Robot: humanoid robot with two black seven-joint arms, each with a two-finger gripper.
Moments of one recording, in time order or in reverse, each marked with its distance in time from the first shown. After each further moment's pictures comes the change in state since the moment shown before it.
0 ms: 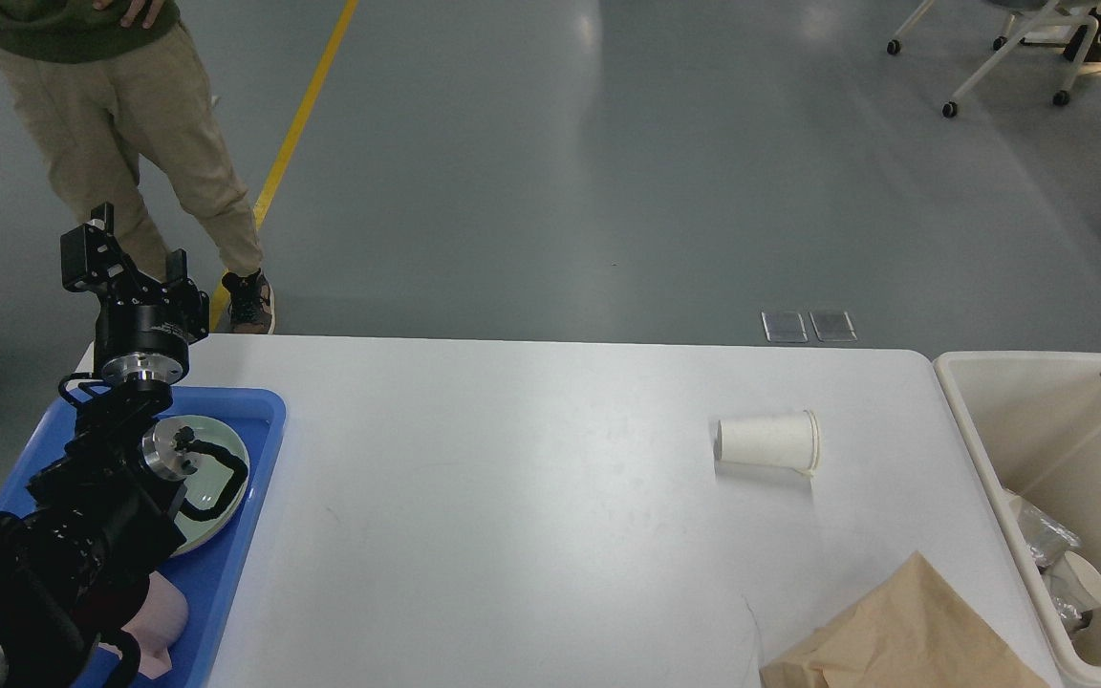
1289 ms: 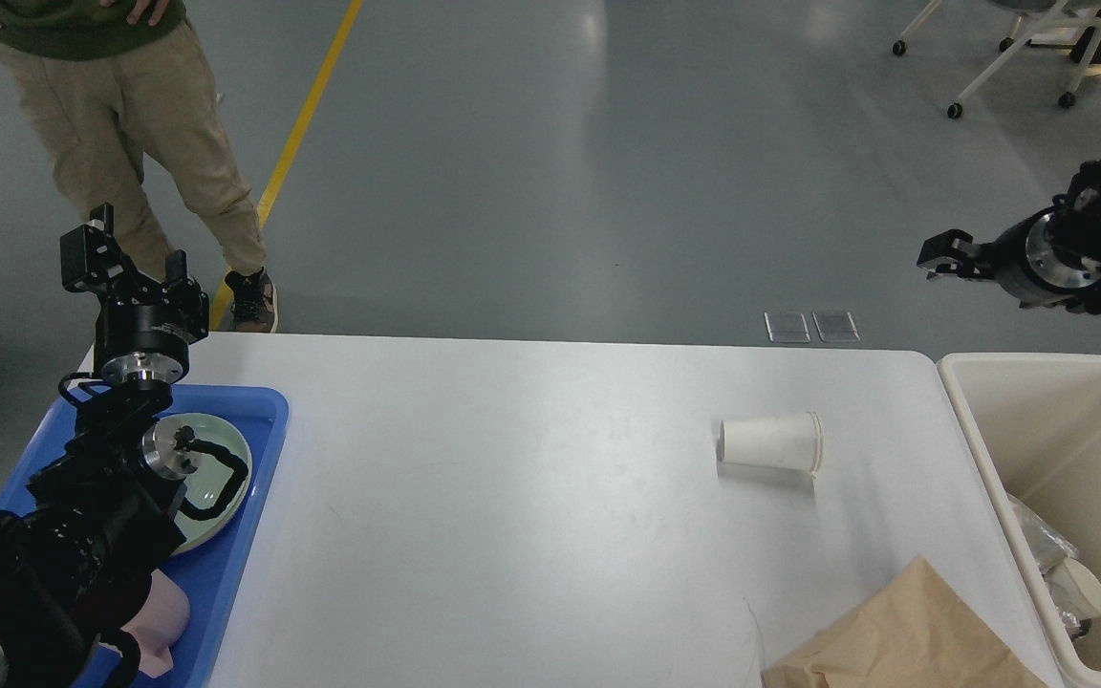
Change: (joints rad) left arm 0.000 0.000 0.000 0.000 0.000 0.000 0.000; right arm 0.492 0.375 -0.305 0.231 -0.017 0.304 0.005
